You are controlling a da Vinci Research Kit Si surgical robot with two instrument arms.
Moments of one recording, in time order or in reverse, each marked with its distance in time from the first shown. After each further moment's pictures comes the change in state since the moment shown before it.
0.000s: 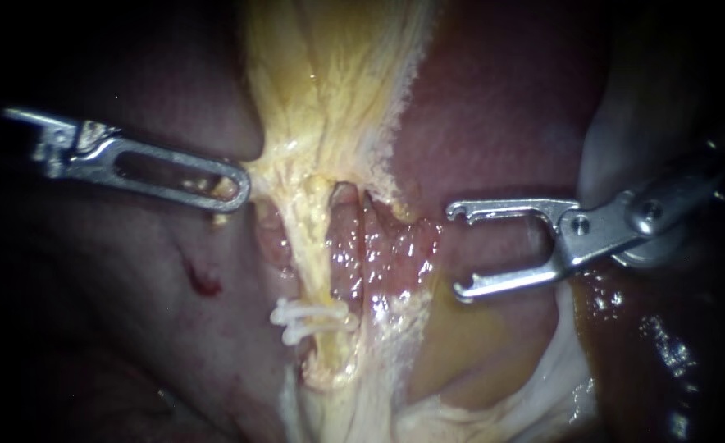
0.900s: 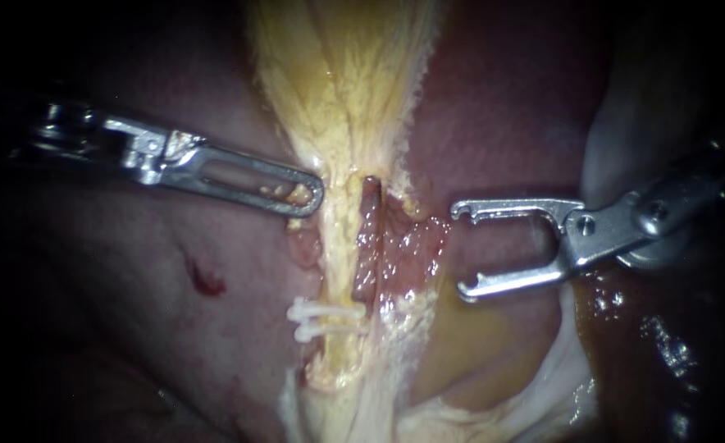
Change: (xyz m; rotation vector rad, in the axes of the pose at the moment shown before) right arm 0.000 0.000 0.000 -0.005 0.013 0.001; left arm 0.001 0.002 0.008 -0.002 0.018 0.004
